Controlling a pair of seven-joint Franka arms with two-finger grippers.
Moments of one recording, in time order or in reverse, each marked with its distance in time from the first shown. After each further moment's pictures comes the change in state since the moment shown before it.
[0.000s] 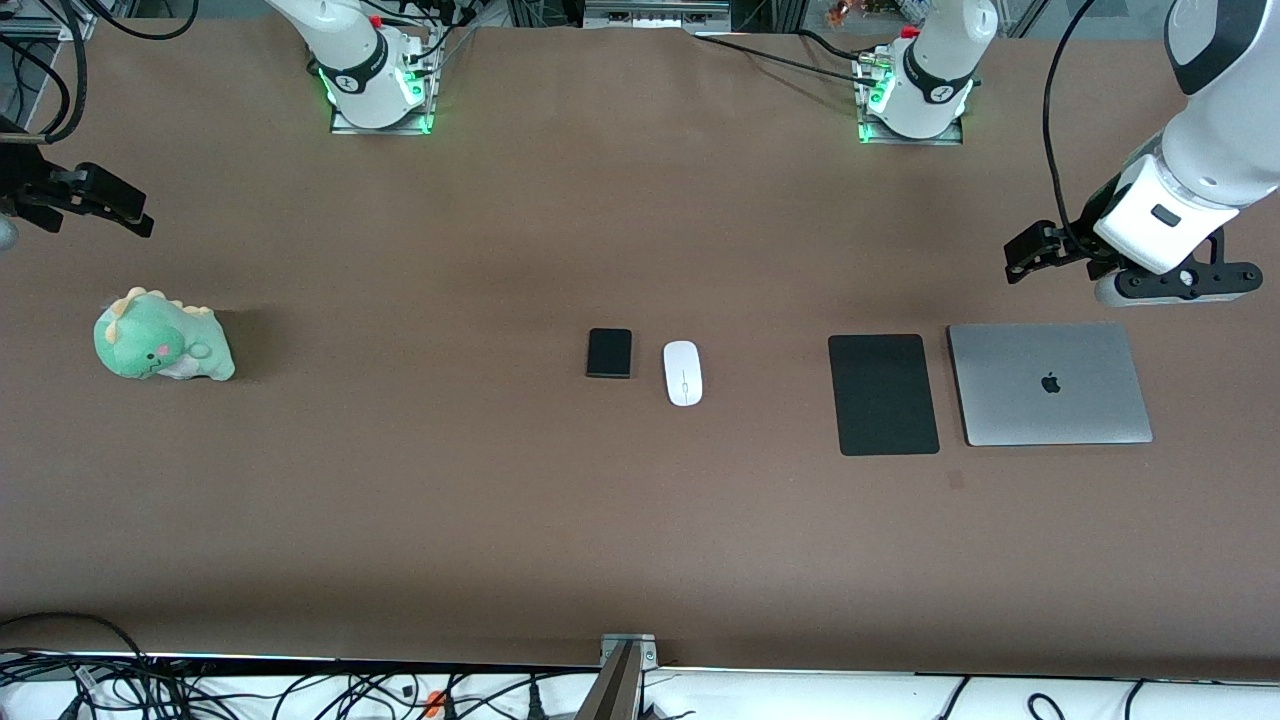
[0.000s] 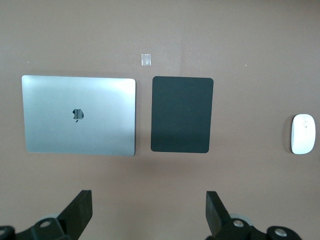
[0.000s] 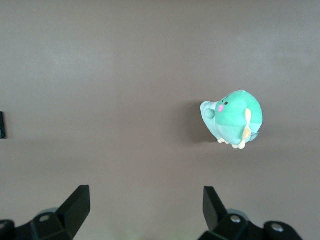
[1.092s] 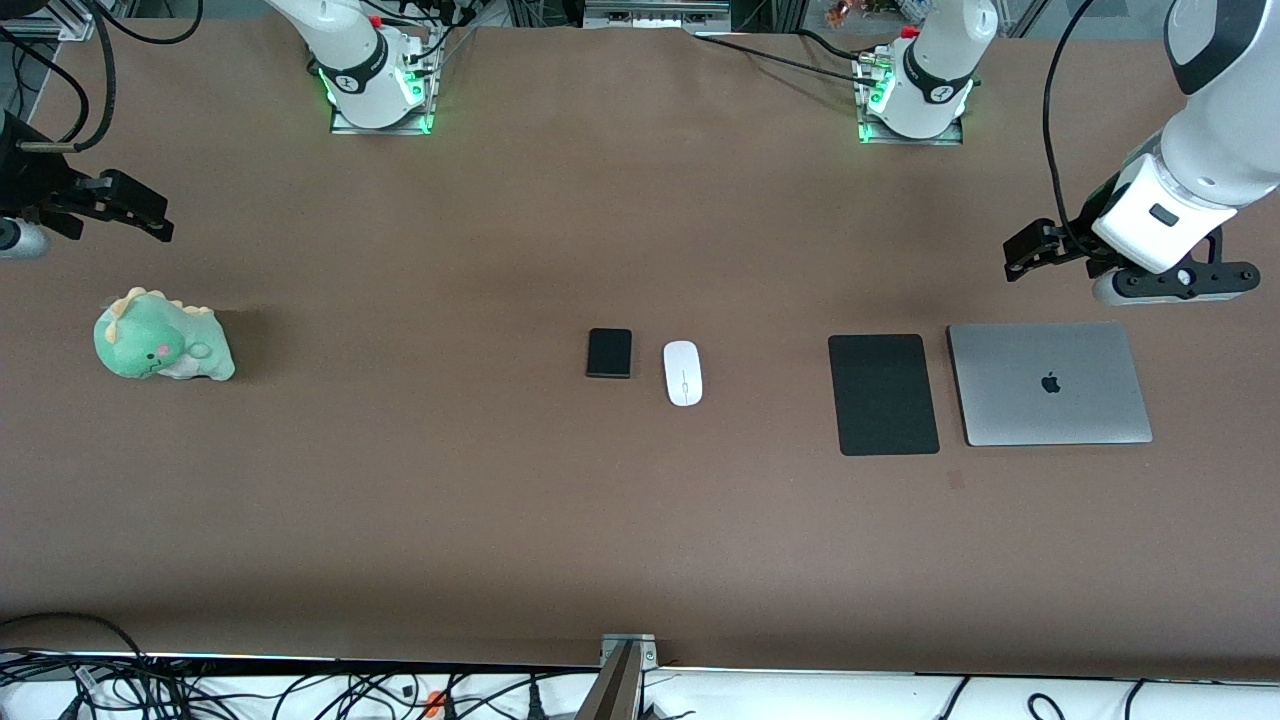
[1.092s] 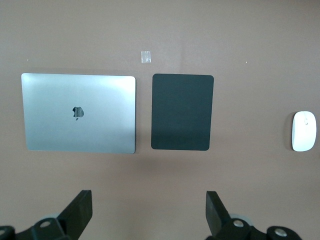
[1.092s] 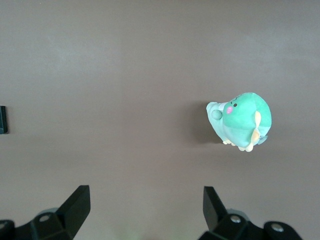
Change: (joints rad) left arm 0.000 0.000 -0.001 0.001 0.000 -0.011 0.003; right arm 0.024 0.019 0.006 0.001 0.000 -0.001 0.000
